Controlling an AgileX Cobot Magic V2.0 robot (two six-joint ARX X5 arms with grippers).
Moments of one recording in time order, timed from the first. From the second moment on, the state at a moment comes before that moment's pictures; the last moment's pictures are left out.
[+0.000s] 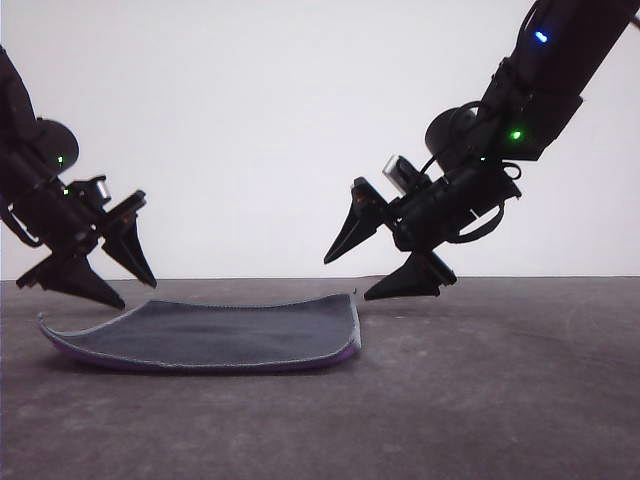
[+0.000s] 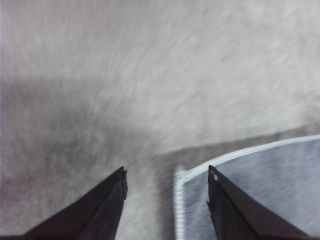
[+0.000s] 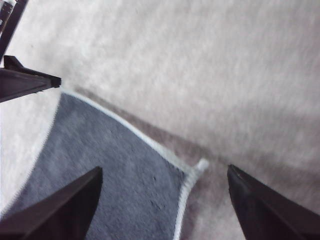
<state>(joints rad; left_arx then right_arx) 0.04 2.13 1.56 -0.48 0.58 -0.07 0.29 2.15 1.47 -0.06 -0.69 0.36</state>
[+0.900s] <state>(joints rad) 0.01 2.15 1.56 -0.48 0.66 -0.06 0.33 2.16 1.47 -0.08 -0.68 0.37</state>
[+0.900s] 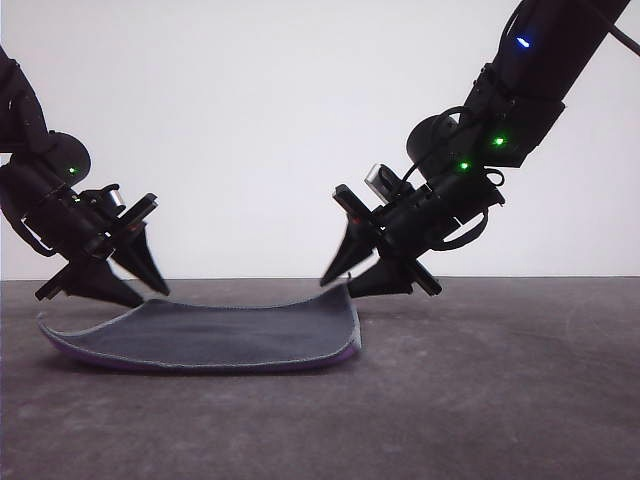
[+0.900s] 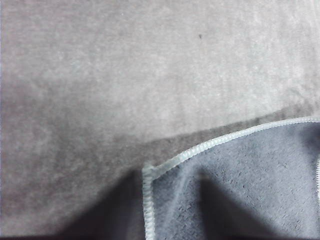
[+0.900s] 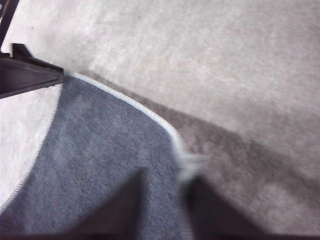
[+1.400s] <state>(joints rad) 0.02 2.15 1.63 -0.69 0.77 0.00 0.31 2.16 1.47 -0.15 -0.92 0.36</state>
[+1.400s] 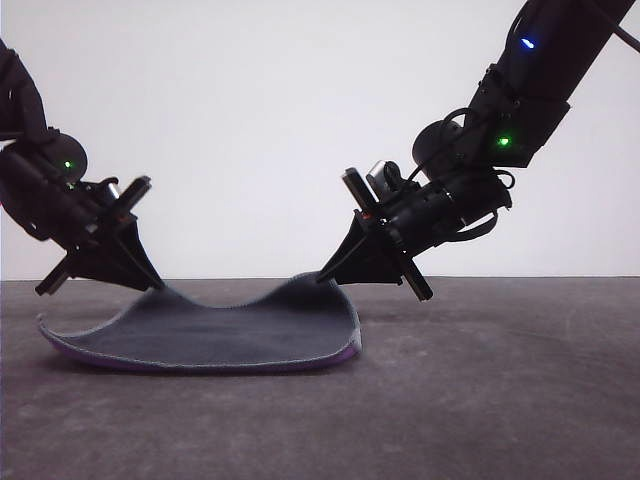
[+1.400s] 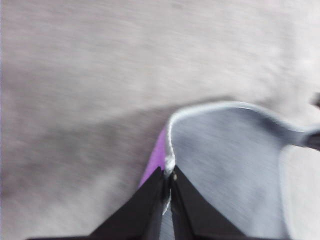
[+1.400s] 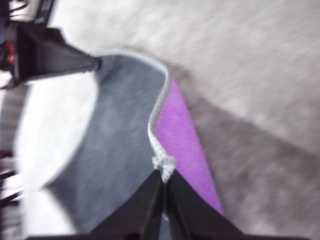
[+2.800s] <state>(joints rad) 0.03 2.15 1.74 -1.43 0.66 0.40 0.30 2.17 1.55 -0.90 -1.14 -0.01</state>
